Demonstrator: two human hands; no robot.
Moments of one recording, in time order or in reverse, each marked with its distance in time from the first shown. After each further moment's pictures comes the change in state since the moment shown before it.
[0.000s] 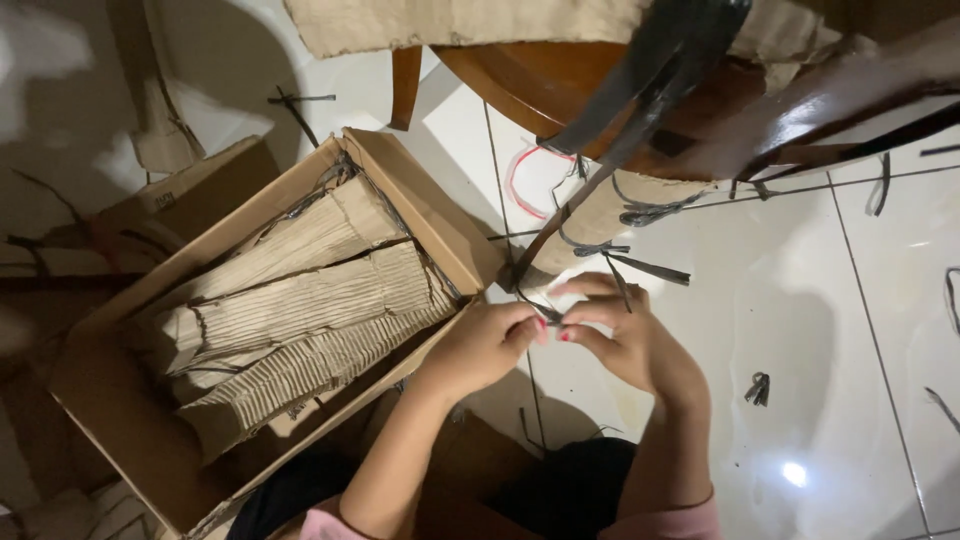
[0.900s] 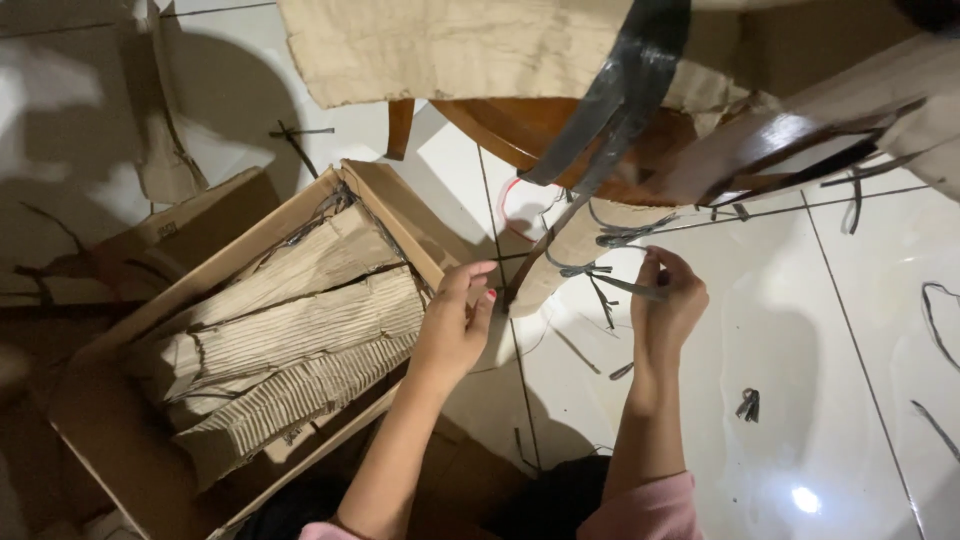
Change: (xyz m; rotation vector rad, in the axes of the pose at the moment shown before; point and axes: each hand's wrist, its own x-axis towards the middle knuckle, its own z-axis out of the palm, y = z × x) left_hand 0.016 -0.012 -0.005 -0.120 0.440 0.134; right_hand 0.033 0.091 0.018 0.041 1.043 0.500
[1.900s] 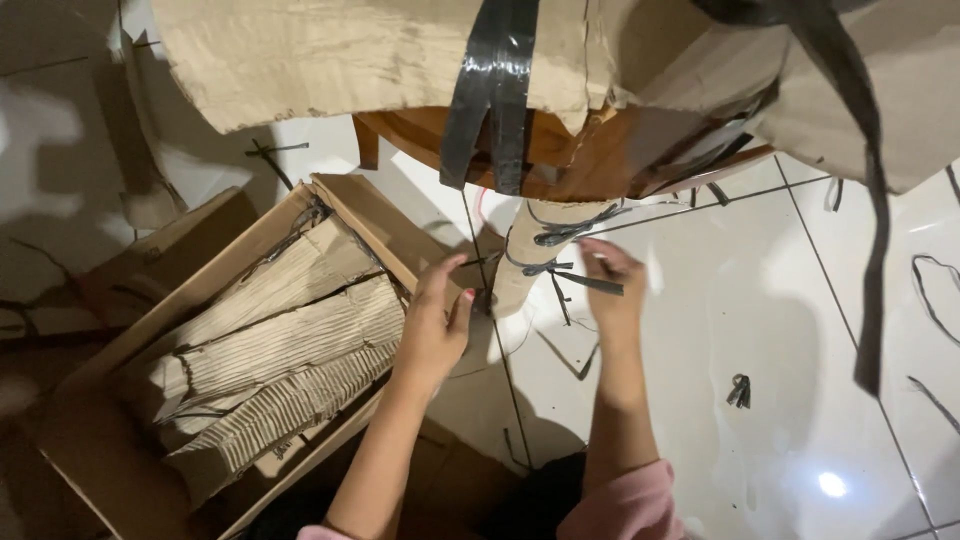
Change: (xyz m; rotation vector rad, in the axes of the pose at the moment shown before) left_hand 0.007 0.006 0.026 0.109 0.076 0.144; right_hand 0.003 0.024 0.030 0.357 -0.177 -0.057
